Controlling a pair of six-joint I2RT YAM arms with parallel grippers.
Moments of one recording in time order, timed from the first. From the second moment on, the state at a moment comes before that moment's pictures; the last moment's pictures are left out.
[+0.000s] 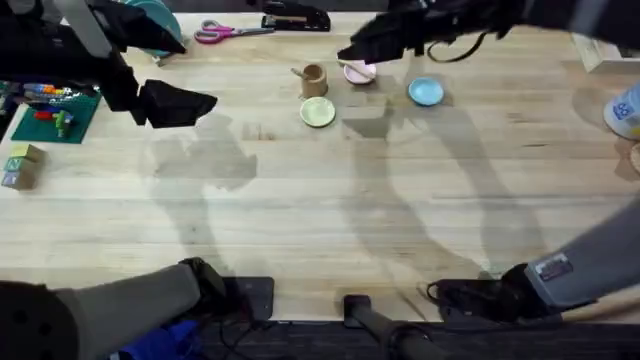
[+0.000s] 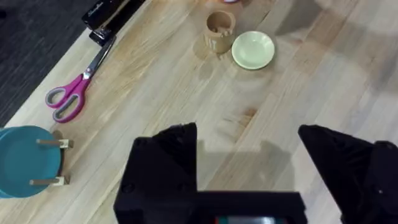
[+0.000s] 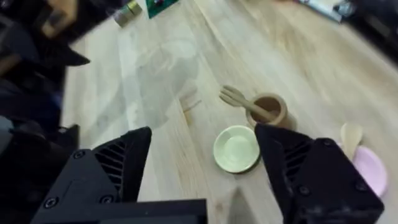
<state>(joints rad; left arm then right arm) 0.48 1.39 1.31 -1.21 0.85 1.36 0.19 1.86 1.43 -0.44 -1.07 -0.34</state>
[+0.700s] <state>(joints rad) 0.48 1.39 1.31 -1.21 0.85 1.36 0.24 1.31 1.43 -0.97 -0.53 -0.46</state>
